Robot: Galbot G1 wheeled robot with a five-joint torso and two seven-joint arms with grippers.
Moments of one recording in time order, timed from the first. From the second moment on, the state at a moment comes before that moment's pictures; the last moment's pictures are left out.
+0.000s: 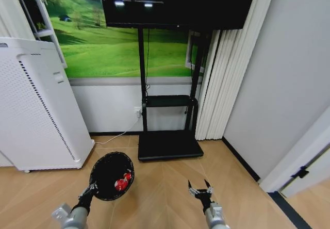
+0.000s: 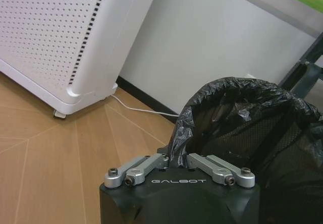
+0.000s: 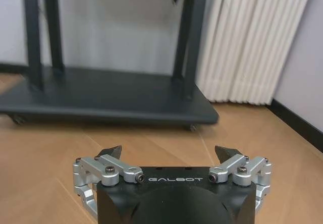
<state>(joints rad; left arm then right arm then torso) 1.71 -1.18 -0.68 -2.09 -0.99 0.07 -0.34 -1.46 1.23 0.36 1.64 0.22 -0.03 0.26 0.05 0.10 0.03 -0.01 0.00</state>
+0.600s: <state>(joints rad) 1.69 -1.19 -0.69 -2.05 -1.00 0.07 -0.33 -1.45 1.08 0.48 1.47 0.21 -0.09 0.07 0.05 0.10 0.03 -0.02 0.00</state>
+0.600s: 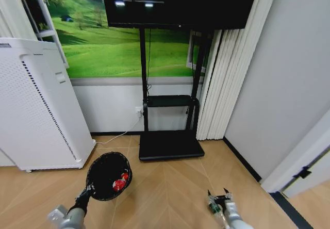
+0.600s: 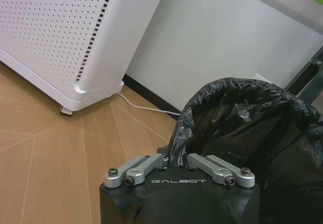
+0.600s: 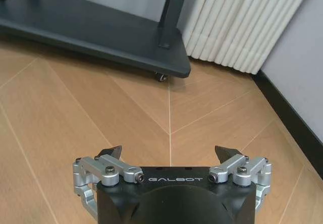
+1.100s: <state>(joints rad) 1.67 -1.19 -0.68 -2.03 -1.00 0.07 -0.33 -1.42 1.06 0.43 1.37 0.16 -0.11 -0.01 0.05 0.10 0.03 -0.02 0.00</state>
